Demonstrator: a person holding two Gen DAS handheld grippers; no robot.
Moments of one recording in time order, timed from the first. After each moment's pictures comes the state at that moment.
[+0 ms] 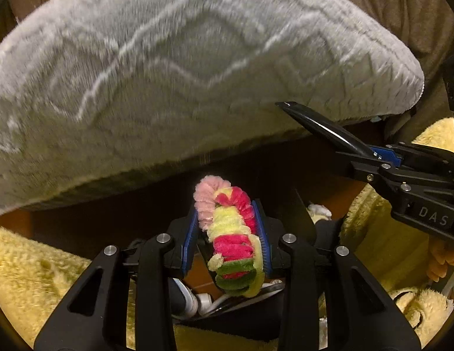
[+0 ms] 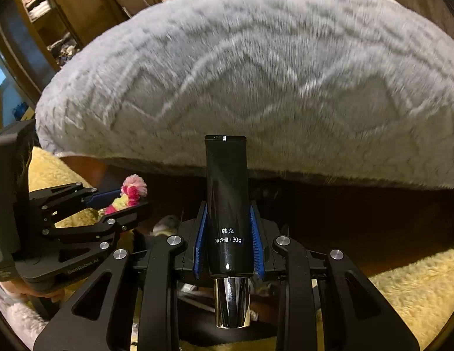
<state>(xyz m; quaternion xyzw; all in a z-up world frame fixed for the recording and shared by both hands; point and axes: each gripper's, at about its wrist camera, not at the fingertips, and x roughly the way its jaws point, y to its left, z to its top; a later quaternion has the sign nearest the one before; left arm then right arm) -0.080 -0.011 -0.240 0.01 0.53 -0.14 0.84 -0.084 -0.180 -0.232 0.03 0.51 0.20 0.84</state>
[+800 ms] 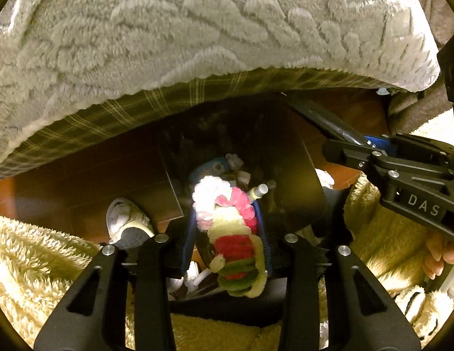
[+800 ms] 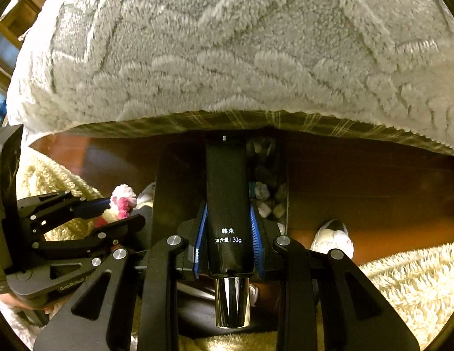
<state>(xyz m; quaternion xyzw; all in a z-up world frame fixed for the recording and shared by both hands) -0.066 -0.015 -0.305 -0.01 0.62 -0.14 0.77 -0.068 -0.167 -0.297 0.03 0.60 0.17 0.78</state>
